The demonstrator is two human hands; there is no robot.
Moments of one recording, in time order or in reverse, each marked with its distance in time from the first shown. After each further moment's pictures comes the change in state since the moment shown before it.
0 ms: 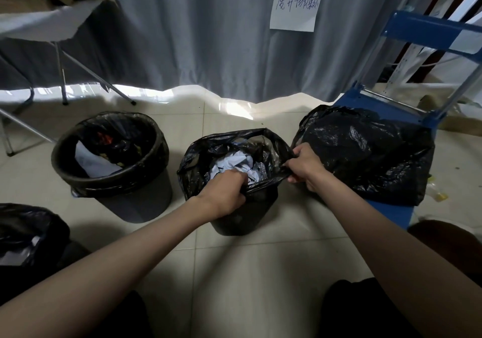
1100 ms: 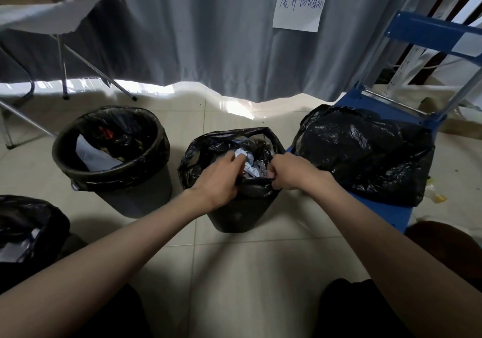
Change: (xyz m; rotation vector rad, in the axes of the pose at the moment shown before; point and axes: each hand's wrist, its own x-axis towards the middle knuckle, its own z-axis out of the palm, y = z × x) left_hand -0.009 -0.005 -0.014 0.058 0.152 0.045; right_hand -0.038 -0.025 0.007 -1.022 -0.323 -0.479
